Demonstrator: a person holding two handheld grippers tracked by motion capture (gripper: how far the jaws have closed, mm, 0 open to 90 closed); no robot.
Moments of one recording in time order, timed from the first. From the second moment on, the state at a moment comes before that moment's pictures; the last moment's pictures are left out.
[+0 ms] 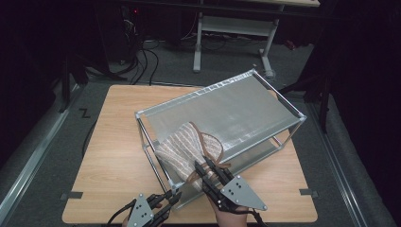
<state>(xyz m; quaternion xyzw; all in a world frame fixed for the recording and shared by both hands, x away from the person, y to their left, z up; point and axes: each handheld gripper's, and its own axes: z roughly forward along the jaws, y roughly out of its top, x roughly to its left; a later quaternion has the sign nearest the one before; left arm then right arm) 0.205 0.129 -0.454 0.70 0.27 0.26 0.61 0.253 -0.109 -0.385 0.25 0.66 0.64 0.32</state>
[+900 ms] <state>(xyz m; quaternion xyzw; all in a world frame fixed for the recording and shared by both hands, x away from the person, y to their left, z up) 0.205 0.129 -0.454 0.70 0.26 0.26 0.61 0.271 -0.134 -0.383 0.28 0.65 0.62 0.34</state>
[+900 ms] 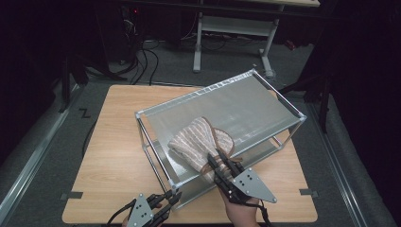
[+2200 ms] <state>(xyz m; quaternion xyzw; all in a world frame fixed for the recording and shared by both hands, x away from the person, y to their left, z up) 0.205 0.129 -0.453 0.70 0.26 0.27 0.61 0.326 -0.197 -0.378 0.35 0.63 0.56 0.40</state>
